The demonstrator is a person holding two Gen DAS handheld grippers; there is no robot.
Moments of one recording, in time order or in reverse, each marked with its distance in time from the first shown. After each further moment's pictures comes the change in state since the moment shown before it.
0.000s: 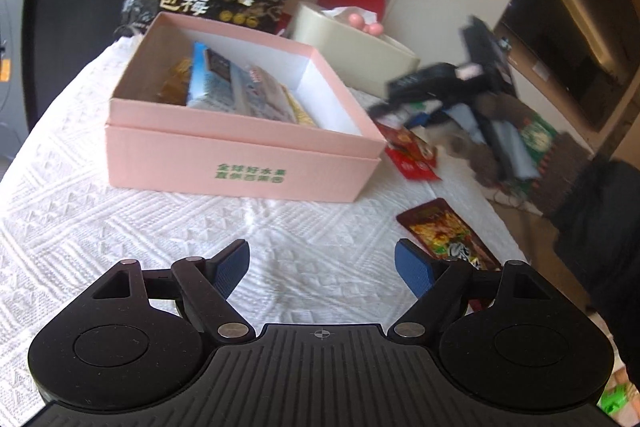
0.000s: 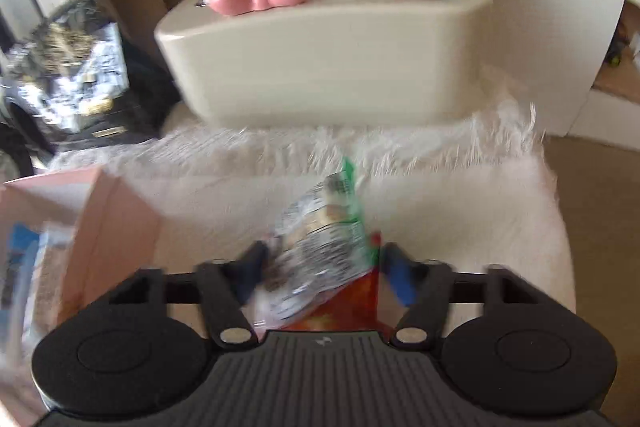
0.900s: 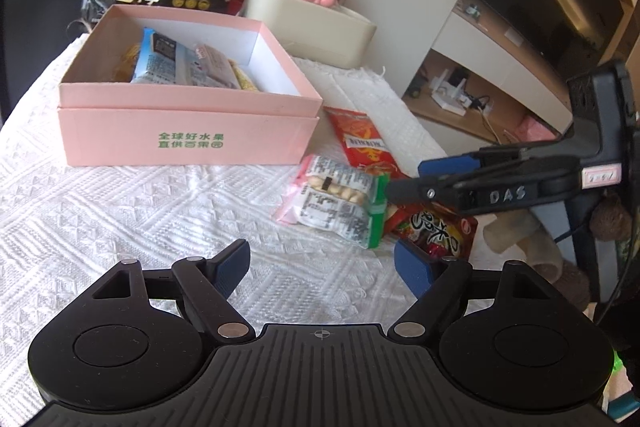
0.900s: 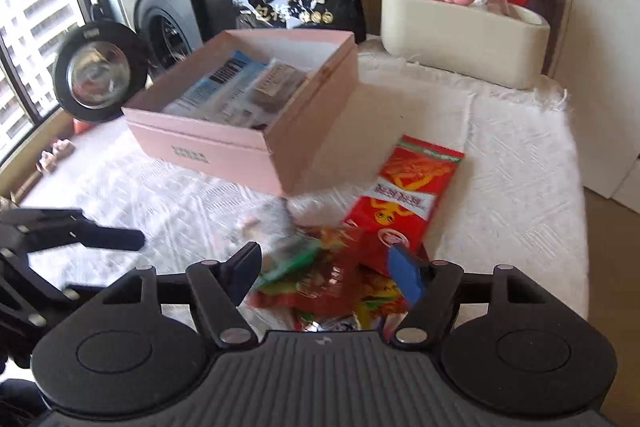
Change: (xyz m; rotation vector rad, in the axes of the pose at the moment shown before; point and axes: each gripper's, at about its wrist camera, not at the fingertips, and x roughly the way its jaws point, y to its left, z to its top) left arm -0.007 -0.037 -0.018 0.095 0.067 -0.048; right arm -0.145 0.060 -0.173 -0.341 -0.088 0.145
